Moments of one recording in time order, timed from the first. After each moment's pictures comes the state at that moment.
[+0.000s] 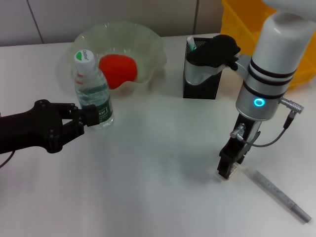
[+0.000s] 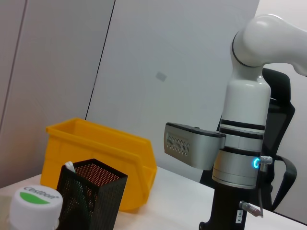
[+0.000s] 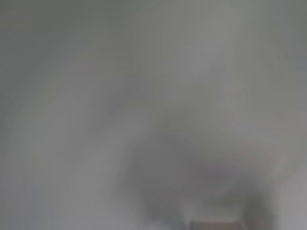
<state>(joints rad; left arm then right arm) -0.38 -2.02 0.95 0.79 1.66 1.67 -1.49 1.03 2.09 -1.34 -0.67 -2.73 -1.60 2.70</state>
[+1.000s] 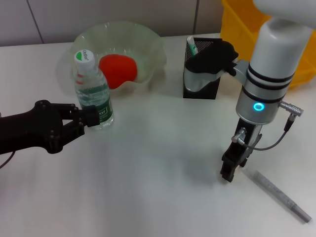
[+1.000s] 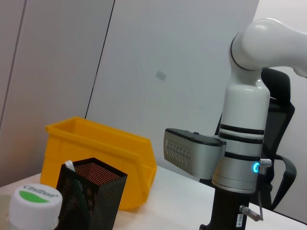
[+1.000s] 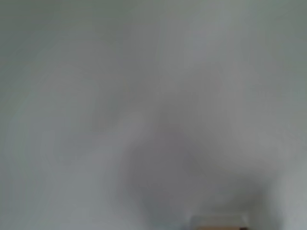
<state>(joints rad) -0.39 -2.02 0.95 0.79 1.66 1.67 -1.49 1.04 2.09 -1.38 -0.62 -2.73 -1.58 2.69</state>
